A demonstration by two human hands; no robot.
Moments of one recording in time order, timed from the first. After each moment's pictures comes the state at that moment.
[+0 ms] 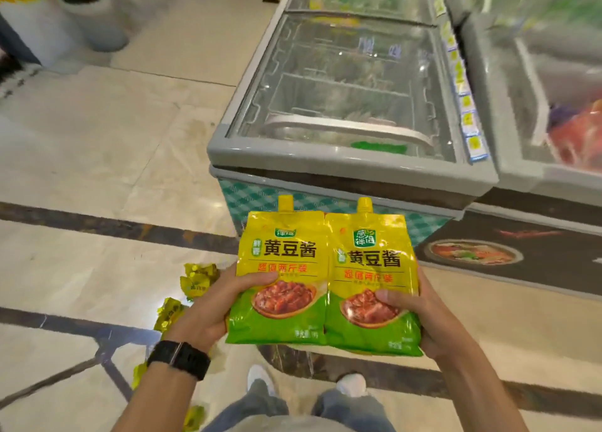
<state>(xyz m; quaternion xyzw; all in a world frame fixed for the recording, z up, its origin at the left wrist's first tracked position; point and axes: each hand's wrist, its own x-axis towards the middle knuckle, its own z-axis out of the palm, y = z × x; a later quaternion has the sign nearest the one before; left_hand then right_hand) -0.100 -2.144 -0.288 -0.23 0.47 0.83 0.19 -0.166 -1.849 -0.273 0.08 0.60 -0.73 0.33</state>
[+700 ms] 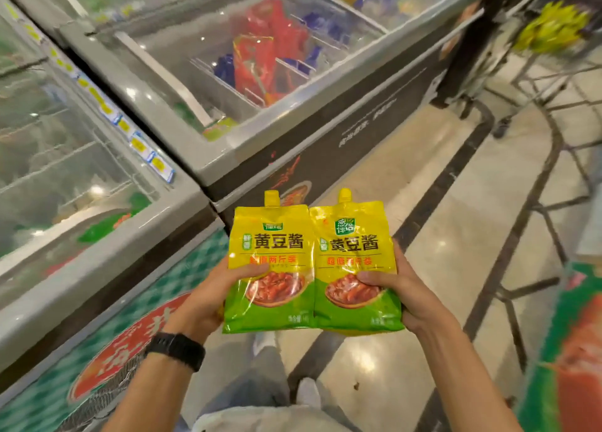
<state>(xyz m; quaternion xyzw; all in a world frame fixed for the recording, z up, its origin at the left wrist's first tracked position) -0.323 -1.725 -0.273 0.01 0.60 0.62 0.50 -0.140 -1.502 -0.284 0.33 0.48 -0.81 -0.07</state>
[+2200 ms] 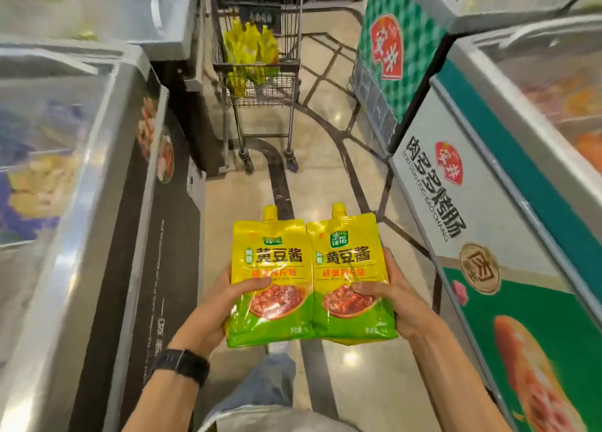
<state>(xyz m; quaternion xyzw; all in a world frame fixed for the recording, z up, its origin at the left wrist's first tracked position) -0.519 -0.627 -0.317 0.27 0.52 0.35 0.73 -0.231 -0.633 -0.311 0.53 0.28 -0.70 -0.39</state>
